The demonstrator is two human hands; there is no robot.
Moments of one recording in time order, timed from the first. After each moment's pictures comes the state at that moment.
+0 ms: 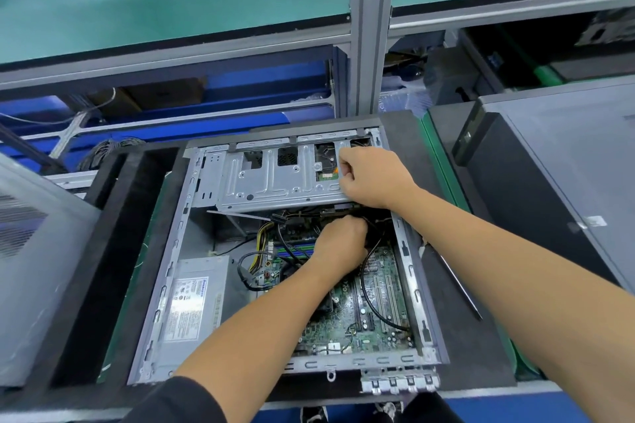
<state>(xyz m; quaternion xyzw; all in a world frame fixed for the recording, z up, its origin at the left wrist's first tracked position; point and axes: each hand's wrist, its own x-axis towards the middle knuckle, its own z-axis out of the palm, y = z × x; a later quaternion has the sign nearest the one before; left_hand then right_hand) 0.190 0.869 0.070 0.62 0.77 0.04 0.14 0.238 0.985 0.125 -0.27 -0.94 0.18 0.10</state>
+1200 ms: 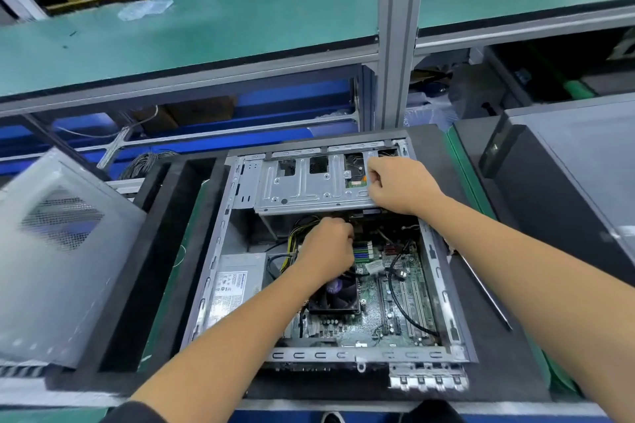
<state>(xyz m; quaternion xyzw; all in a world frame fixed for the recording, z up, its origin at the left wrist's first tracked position) 0.142 0.816 0.089 0.58 0.79 0.12 0.12 0.238 0.981 0.128 -0.27 -0.94 0.16 0.11</state>
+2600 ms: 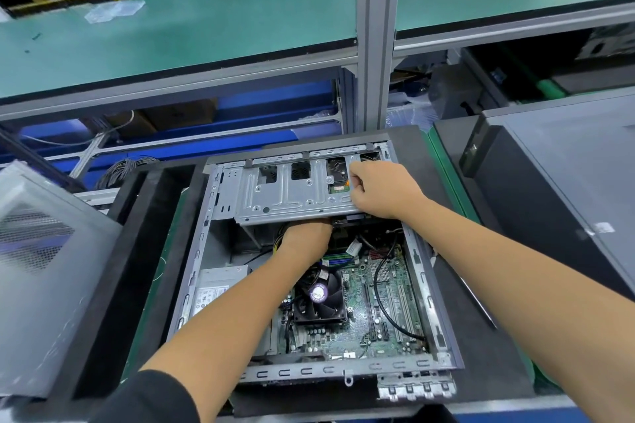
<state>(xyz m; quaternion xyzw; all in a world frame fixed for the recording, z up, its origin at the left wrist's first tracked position) 0.124 0.851 0.083 0.58 0.80 -0.15 0.07 0.238 0.984 0.128 -0.27 -0.95 0.15 0.10</state>
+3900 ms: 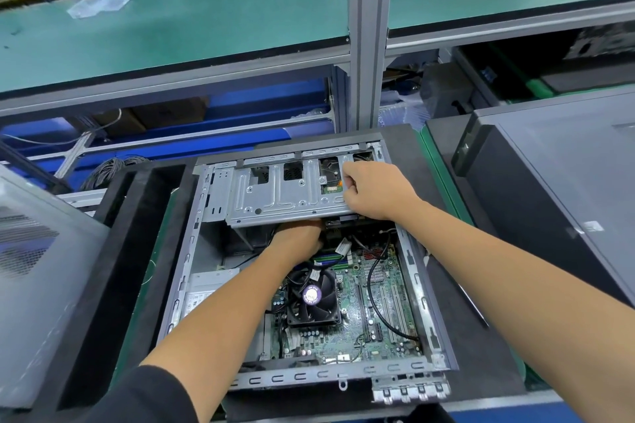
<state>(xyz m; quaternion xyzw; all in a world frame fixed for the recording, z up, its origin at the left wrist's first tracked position) 0.104 0.855 0.068 0.60 0.79 -0.06 0.13 0.239 0.983 0.128 -0.27 -0.94 0.17 0.09</state>
